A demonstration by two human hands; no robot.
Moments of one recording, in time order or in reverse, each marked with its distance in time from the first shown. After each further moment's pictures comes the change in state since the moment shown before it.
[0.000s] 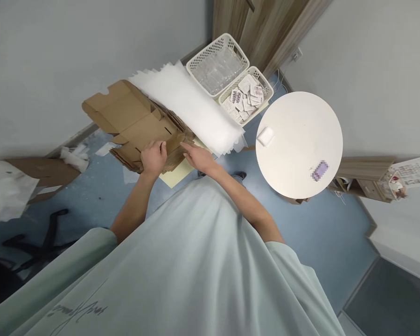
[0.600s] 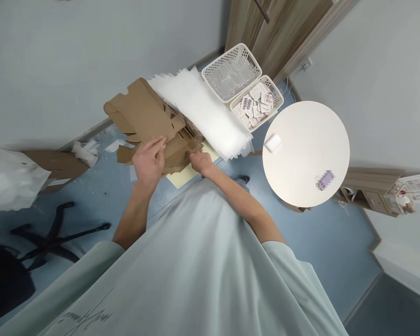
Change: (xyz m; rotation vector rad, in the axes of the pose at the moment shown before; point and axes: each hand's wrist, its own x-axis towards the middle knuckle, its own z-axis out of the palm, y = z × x) left_hand -0.035 0.039 -0.073 -0.068 0.160 0.279; right_hand 0.032 -0.039 0.014 -0.358 -0.268 0.087
